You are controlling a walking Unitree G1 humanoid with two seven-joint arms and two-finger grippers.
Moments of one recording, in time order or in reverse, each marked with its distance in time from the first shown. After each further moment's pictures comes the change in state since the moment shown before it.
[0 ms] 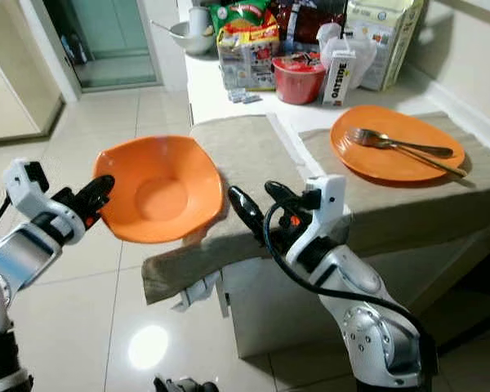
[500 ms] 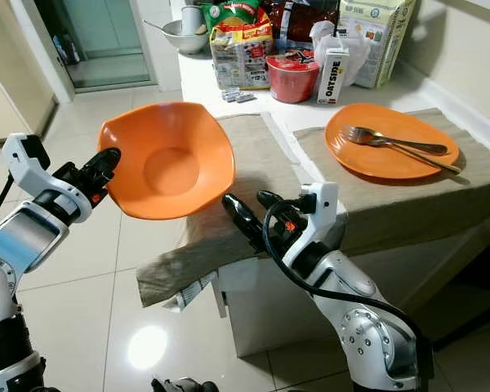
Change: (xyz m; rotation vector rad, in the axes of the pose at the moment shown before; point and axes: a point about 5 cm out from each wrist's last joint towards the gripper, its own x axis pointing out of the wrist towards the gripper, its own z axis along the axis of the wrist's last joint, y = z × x) left arm 0.003 -0.029 0.012 -0.056 -0.069 -0.089; right arm 0.001 0.003 -0.007 0.072 0.027 0.002
